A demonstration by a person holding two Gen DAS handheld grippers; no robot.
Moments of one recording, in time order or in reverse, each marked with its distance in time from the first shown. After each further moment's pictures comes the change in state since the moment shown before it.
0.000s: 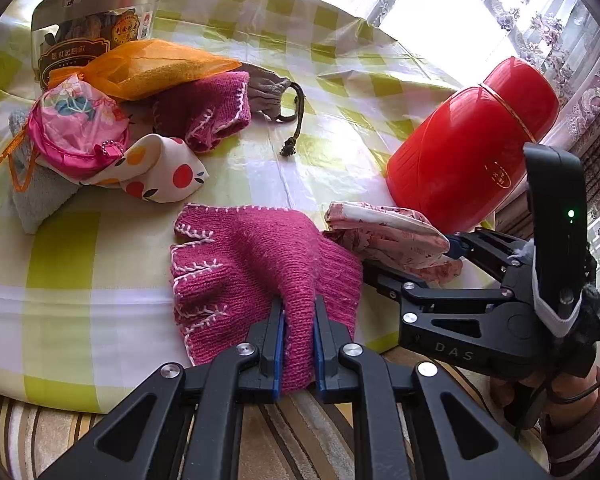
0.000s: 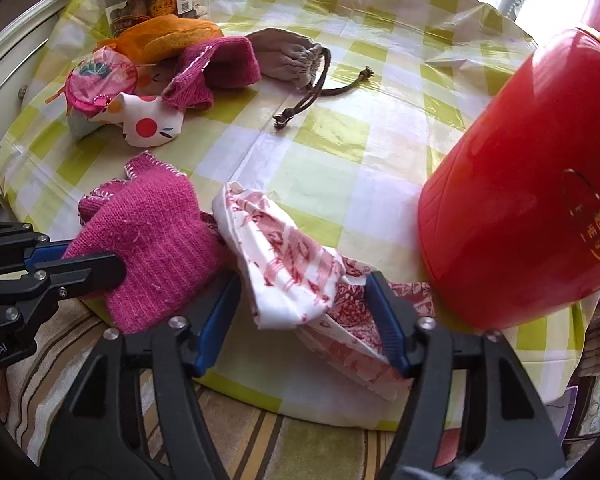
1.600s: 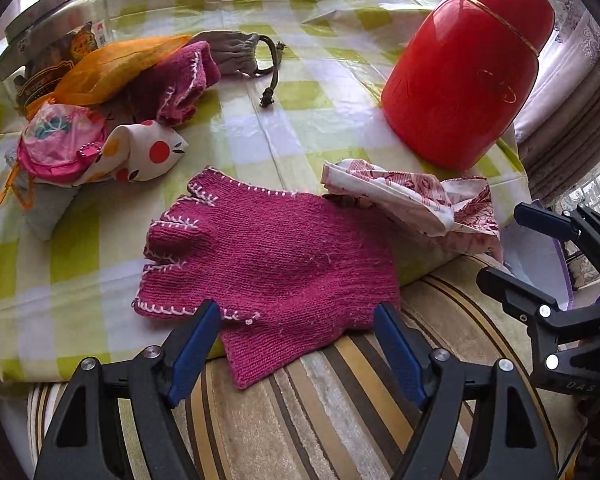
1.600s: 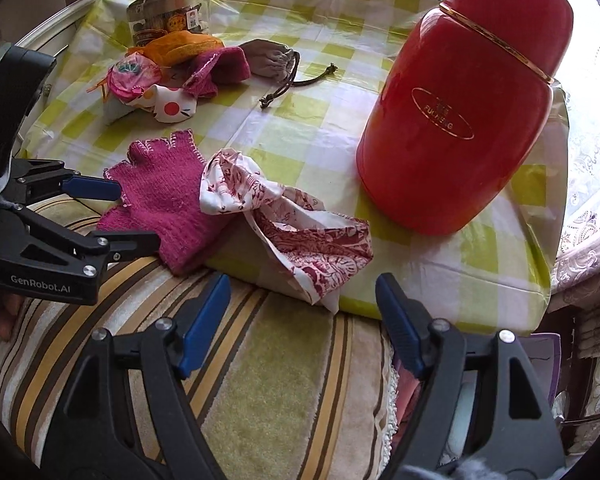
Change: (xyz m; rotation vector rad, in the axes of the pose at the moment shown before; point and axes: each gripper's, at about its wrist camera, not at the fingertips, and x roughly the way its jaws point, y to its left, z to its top) left arm 0.019 -0.038 -0.001 0.159 0.216 0.165; right arm -0.077 -0.023 -0.056 0.049 -0.008 -0.007
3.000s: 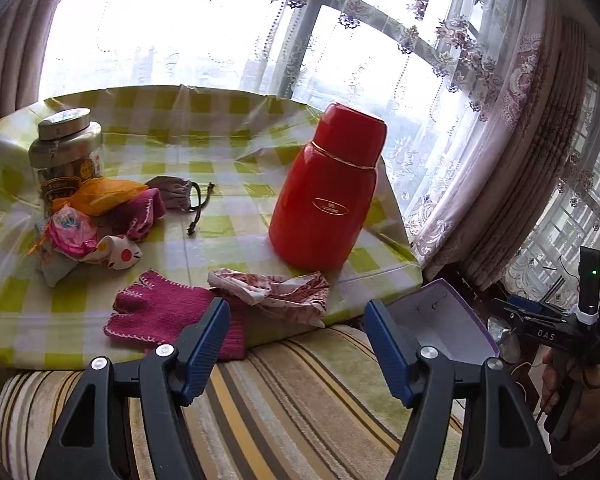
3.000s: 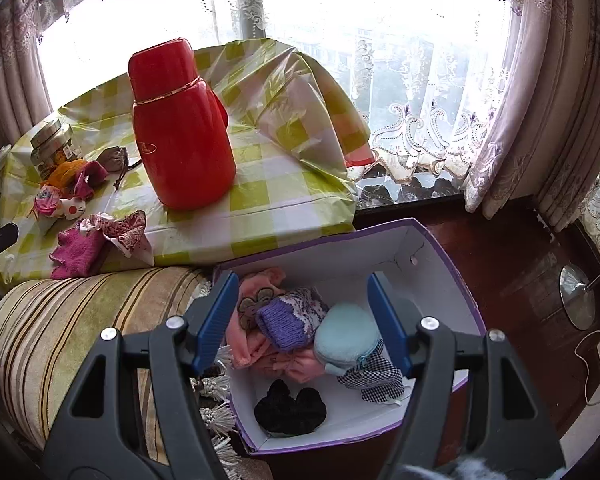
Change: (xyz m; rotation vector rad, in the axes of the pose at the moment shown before) left arm -0.130 -0.066 -0.054 -0.018 -0.488 -0.141; right arm -0.141 -0.145 -0.140 0.480 -0.205 -0.217
